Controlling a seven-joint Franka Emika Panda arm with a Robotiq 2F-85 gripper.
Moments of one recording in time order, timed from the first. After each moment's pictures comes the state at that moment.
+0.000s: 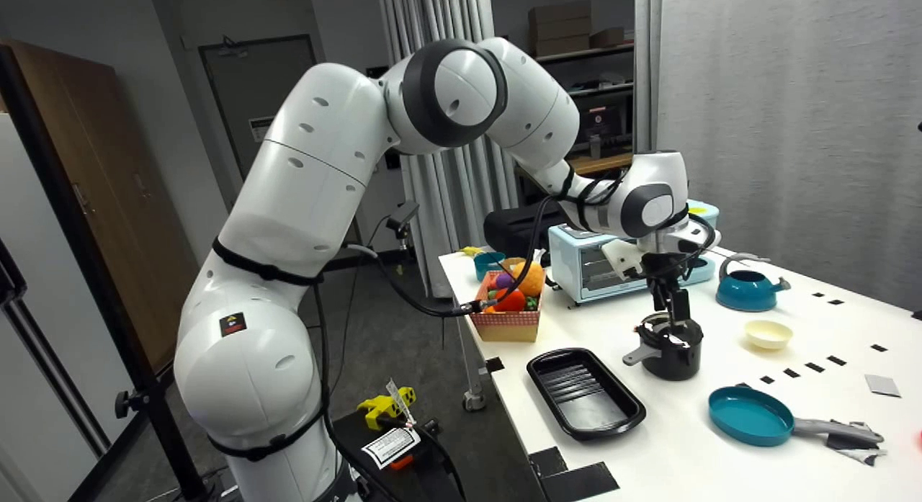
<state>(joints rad) 0.08 0.66 -0.10 -1.67 0.02 2.43 0.62</state>
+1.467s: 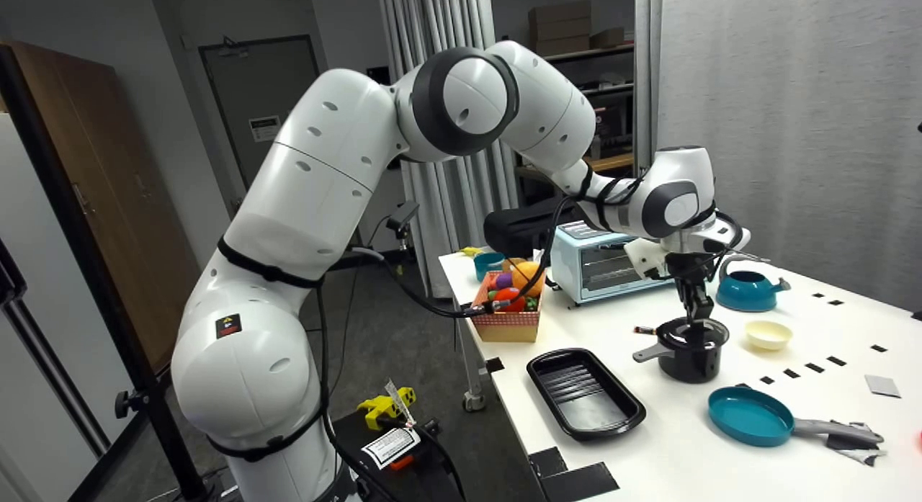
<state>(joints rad) 0.04 0.70 -0.12 -1.59 0.02 2.42 0.64</state>
